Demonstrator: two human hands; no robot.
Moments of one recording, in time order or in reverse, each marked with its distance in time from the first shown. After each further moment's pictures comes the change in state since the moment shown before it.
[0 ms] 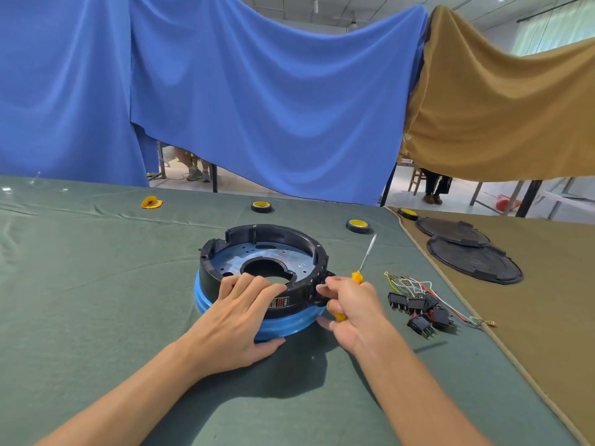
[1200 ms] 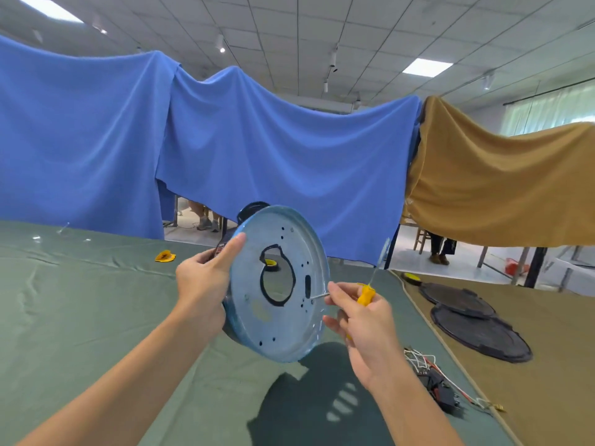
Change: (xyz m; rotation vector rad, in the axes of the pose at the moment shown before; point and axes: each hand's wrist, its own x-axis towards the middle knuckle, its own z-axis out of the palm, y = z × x) left_hand 0.095 -0.030 -0.093 -1.347 0.771 -1.216; right_hand -0.022 -0.056 0.012 -0.017 -0.231 -0.455
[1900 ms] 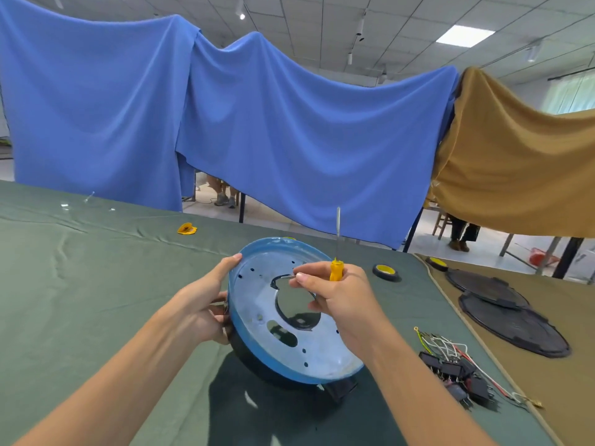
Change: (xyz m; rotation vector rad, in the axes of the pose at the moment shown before) left_hand 0.024 -0.029 -0.062 0.177 -0.038 -0.678; right_hand 0.010 0.022 0.046 -0.357 -0.335 0.033
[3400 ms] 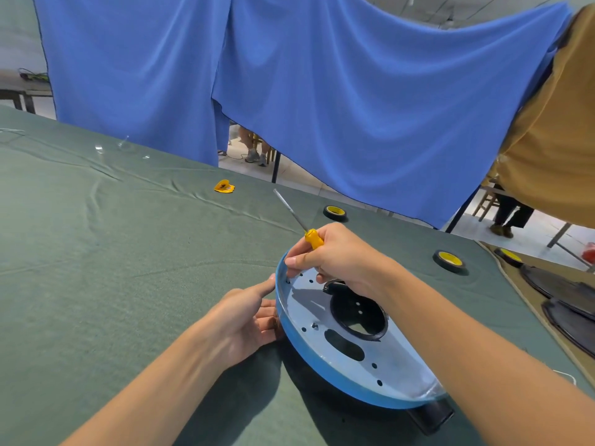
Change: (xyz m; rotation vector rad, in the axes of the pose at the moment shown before) left_hand 0.057 -0.036 -0.035 -0.047 -0.138 0.023; right_hand 0.110 0.019 0.072 -0.518 -0.466 0.097
